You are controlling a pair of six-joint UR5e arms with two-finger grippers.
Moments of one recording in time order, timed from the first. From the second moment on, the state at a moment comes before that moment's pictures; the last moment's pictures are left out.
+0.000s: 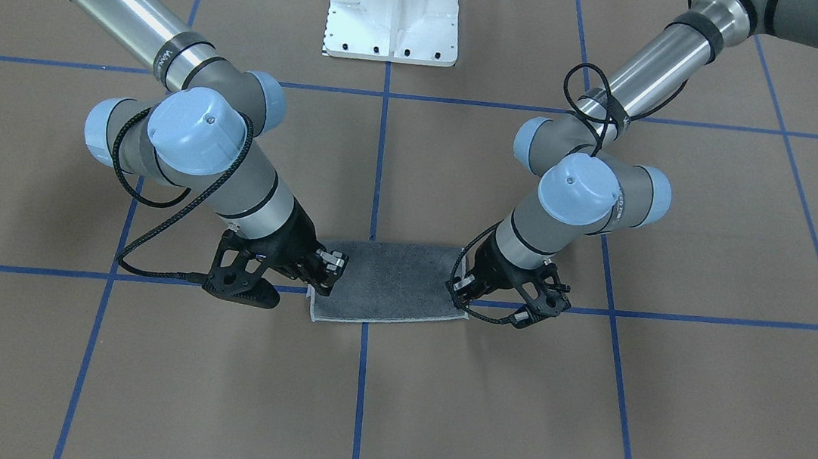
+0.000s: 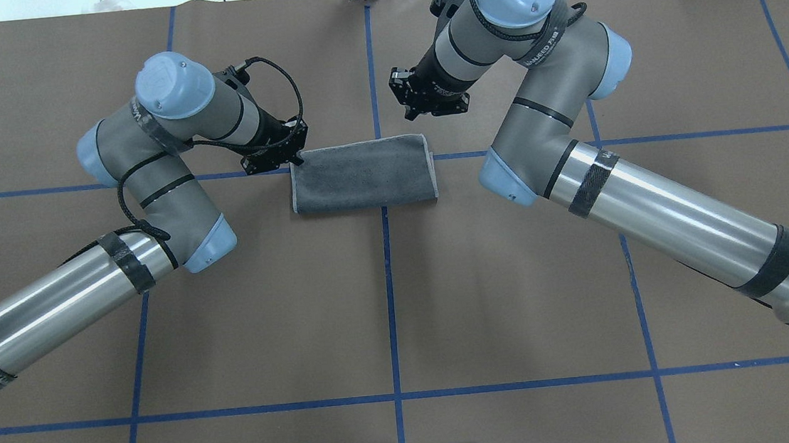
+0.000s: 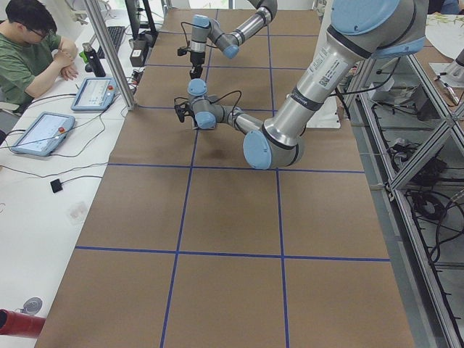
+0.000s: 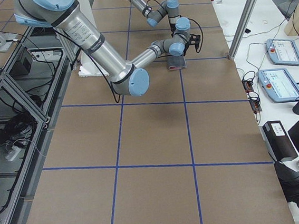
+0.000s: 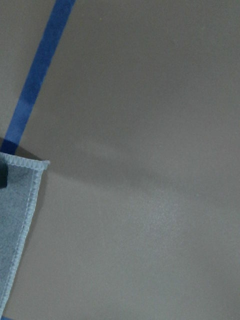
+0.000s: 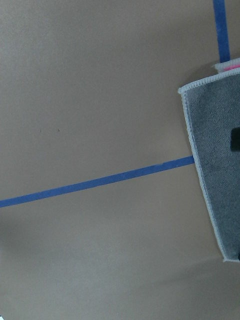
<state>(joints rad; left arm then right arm) -0.74 -2.32 -1.15 -2.28 -2.04 -1.66 0.77 -0.75 1.23 -0.99 2.09 1.45</state>
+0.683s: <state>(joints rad) -0.81 -2.33 -1.21 -2.27 -2.13 -1.64 0.77 -0.83 1.31 -0.99 2.10 1.45</state>
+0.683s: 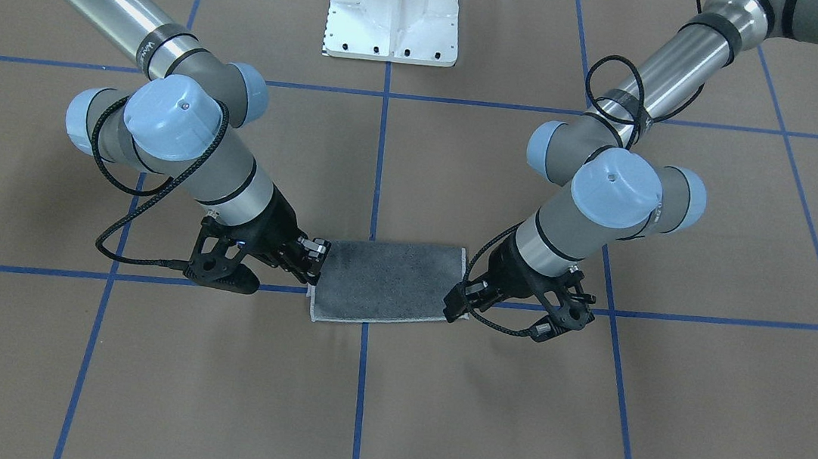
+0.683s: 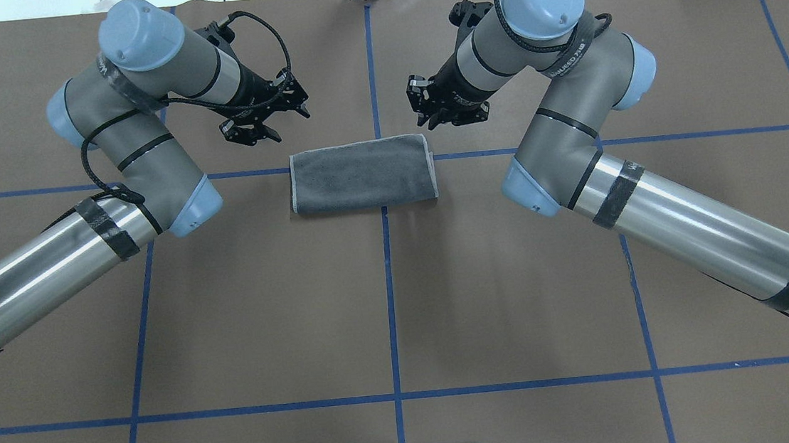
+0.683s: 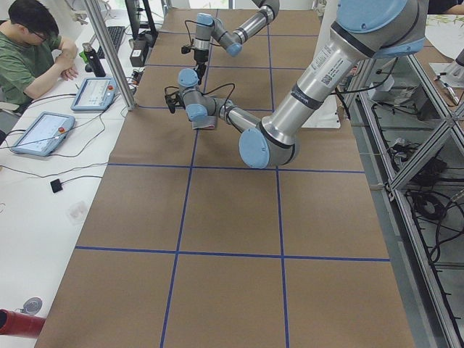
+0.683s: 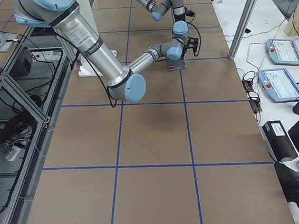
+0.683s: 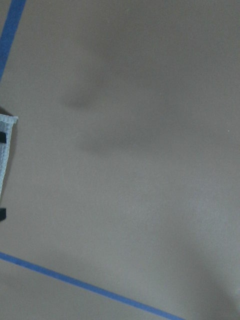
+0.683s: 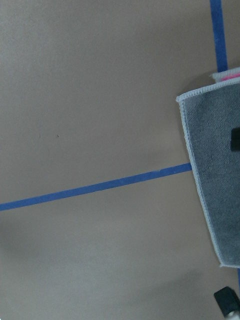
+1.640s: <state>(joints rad) -0.75 -2.27 -1.27 -2.27 -2.14 -1.85 0.74 -0.90 1.37 -0.99 2.10 1.42</state>
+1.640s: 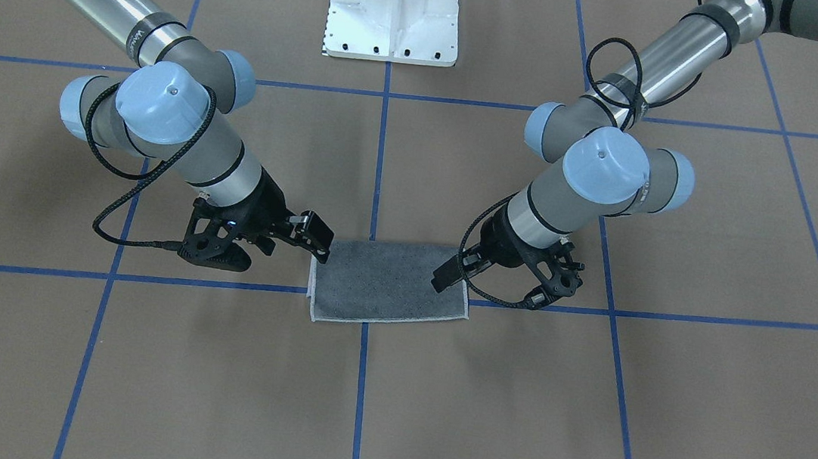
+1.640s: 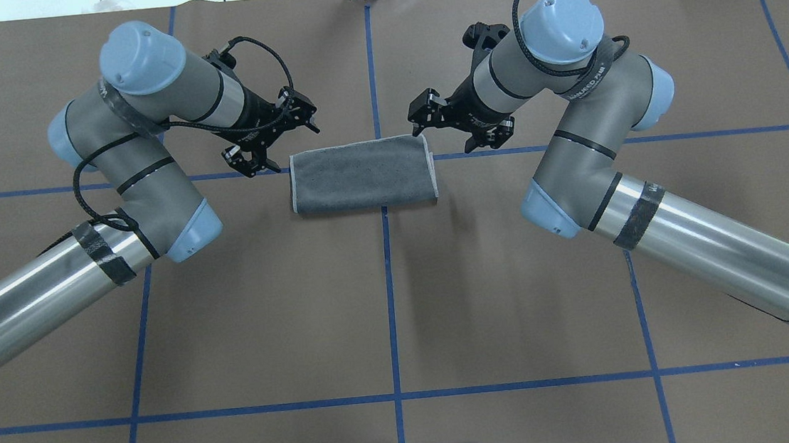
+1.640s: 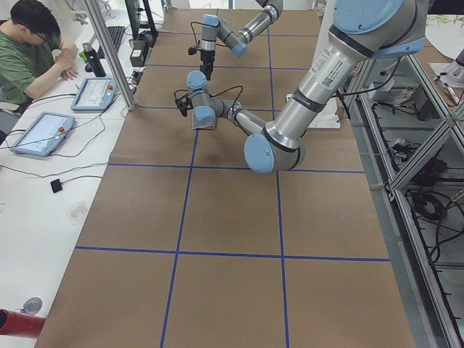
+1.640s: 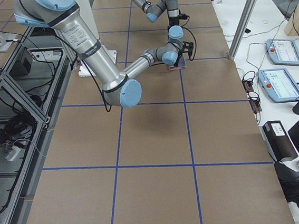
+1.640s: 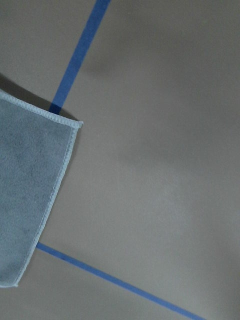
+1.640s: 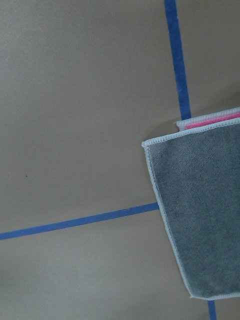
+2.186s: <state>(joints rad) -0.67 -2.25 -1.32 -2.27 -2.07 -1.99 0.74 -0.92 1.38 -0.99 2.11 1.40</state>
